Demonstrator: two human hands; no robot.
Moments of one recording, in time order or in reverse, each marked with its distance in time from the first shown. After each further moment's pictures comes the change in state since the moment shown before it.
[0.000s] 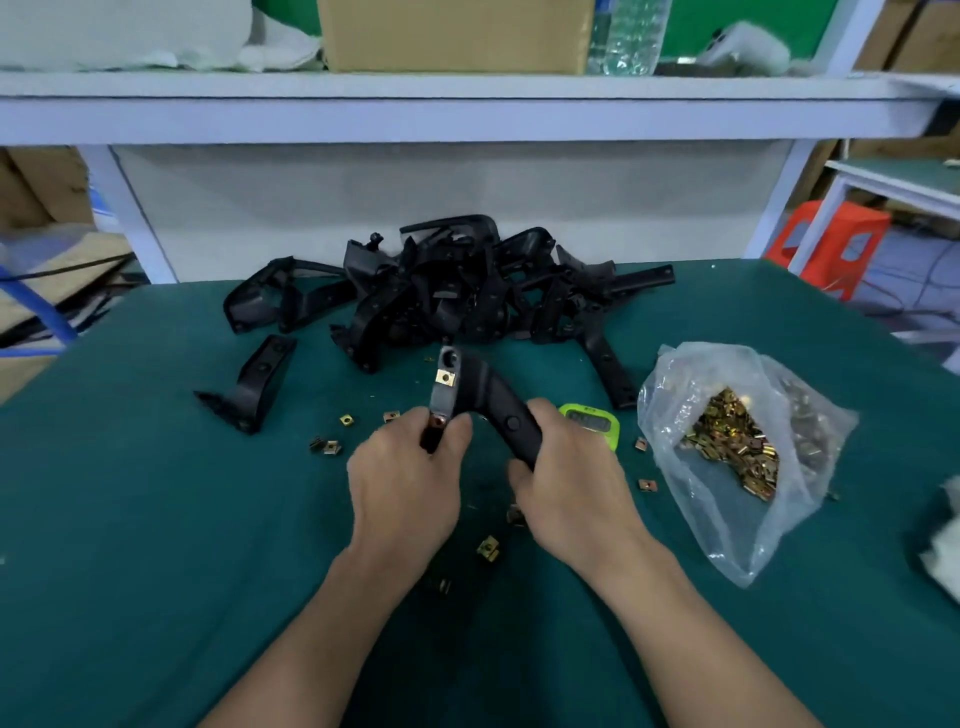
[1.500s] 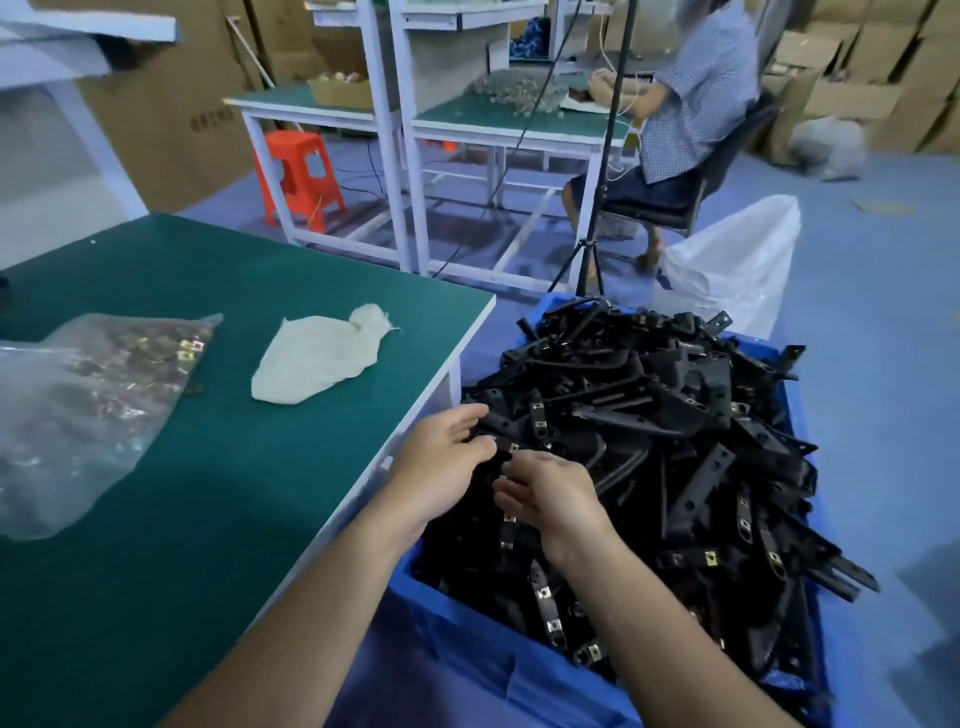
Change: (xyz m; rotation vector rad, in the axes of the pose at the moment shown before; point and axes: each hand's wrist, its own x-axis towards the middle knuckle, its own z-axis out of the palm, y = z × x) left_hand -0.323 0.267 0.195 -0.410 -1.441 0.275; right_hand -0.370 0.240 -0.180 1.193 1.052 1.065
